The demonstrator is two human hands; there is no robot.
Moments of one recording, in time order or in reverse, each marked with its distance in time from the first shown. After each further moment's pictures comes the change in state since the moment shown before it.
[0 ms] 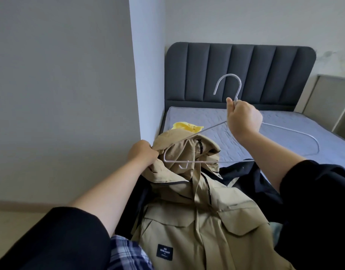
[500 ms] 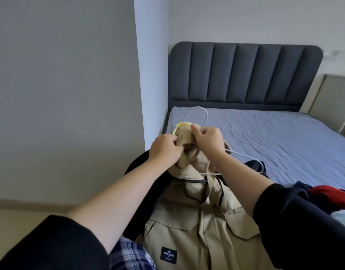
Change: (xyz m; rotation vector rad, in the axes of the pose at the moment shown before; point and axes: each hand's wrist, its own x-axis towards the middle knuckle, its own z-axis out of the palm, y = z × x) left_hand -0.026 0.044 0.006 -0.175 0.088 0.313; right_hand -0.066 -0.061 0.048 0.566 -0.396 0.242
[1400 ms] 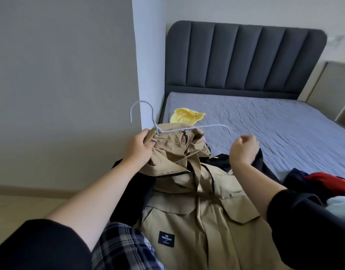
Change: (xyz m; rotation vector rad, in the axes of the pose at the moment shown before) left_hand -0.010 -0.091 0.000 -0.198 0.073 -0.039; right_hand -0.001 0.116 -0.022 0.035 0.437 0.295
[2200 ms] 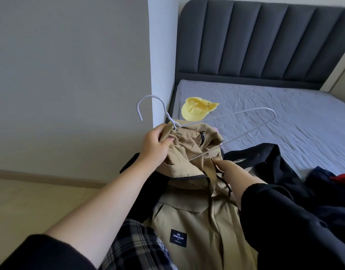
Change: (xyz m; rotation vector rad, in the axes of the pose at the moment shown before) left_hand -0.005 -0.003 0.008 -0.330 -0.017 0.028; right_hand -0.030 0.060 0.091 0.034 -0.755 0.751
